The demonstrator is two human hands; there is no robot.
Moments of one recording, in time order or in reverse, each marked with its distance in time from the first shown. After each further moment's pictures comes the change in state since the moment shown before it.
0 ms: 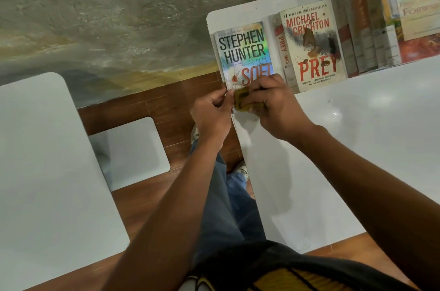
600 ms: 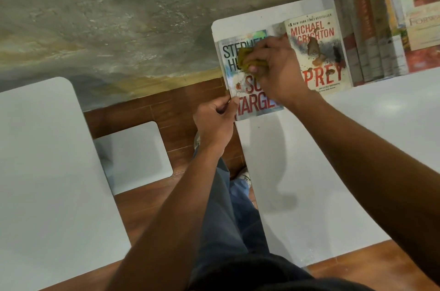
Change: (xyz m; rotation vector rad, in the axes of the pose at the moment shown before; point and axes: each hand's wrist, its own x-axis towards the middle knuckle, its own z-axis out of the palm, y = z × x) left_hand 0.001 -0.002 -0.001 -0.043 -0.073 -0.082; right_hand 0.073 0.021 -0.013 -0.098 0.142 0.152
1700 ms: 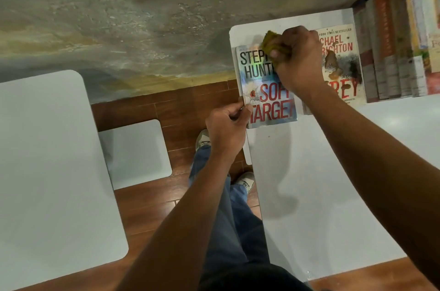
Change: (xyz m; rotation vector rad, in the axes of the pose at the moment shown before) left_hand 0.001 -0.003 0.000 0.014 0.019 0.072; right_hand 0.036 -0.001 -0.006 0.009 0.075 0.218
